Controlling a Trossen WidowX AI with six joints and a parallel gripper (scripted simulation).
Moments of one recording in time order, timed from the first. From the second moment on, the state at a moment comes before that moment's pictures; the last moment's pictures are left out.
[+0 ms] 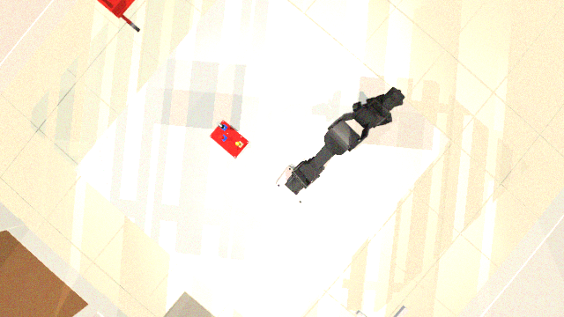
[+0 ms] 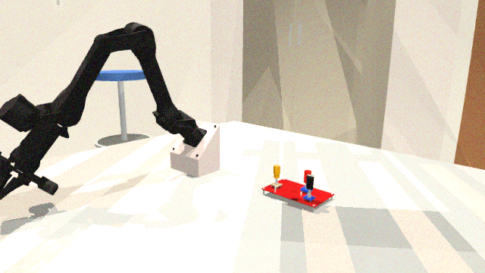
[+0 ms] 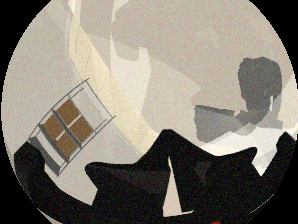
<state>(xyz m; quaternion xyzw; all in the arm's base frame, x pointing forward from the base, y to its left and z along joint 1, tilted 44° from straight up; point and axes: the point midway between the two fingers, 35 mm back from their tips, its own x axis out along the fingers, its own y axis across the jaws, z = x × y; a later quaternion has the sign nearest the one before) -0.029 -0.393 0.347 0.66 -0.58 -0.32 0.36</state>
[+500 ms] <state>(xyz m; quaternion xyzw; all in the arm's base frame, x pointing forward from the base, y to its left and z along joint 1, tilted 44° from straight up) 0.046 -0.402 0.330 0.69 -0.49 -0.34 0.41</state>
